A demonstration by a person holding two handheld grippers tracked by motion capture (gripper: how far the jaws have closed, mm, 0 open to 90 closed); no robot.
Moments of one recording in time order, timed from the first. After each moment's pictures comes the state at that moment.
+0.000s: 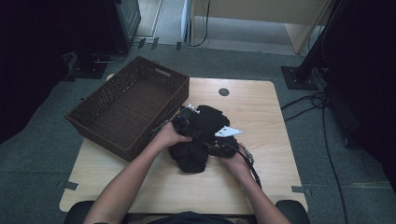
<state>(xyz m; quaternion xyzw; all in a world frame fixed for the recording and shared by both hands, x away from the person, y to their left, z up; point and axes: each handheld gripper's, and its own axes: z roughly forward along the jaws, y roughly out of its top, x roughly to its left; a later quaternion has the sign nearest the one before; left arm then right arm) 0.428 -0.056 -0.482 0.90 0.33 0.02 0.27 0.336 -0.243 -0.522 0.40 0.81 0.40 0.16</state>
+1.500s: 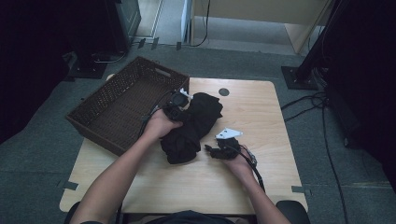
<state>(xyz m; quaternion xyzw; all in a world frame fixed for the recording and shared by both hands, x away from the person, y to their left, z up) 0.430 -0.028 -0.400 0.89 0.33 0.06 0.30 0.331 -0.248 -0.523 0.40 0.82 0.38 0.17</state>
